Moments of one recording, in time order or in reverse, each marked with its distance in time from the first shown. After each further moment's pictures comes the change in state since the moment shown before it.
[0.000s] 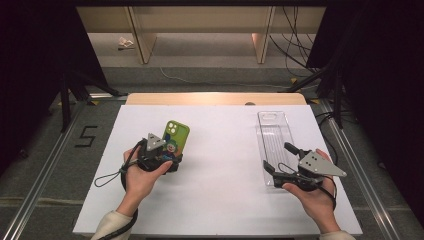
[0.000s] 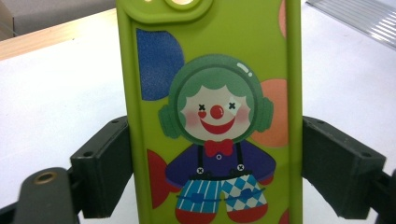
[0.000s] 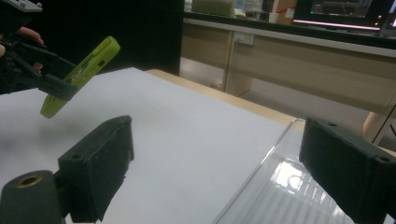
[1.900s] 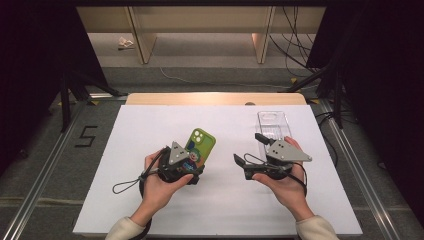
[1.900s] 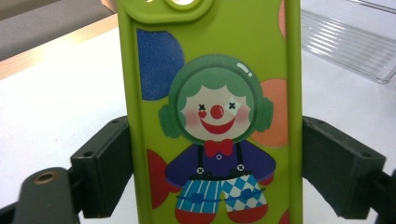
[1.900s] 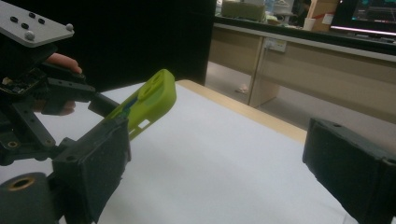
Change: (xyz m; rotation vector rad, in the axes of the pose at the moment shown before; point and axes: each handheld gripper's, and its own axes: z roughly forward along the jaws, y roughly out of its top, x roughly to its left) left arm -0.062 0.005 -0.001 -0.039 -0.121 0.135; right arm 0.041 0.035 0.054 0.002 0.105 -0.029
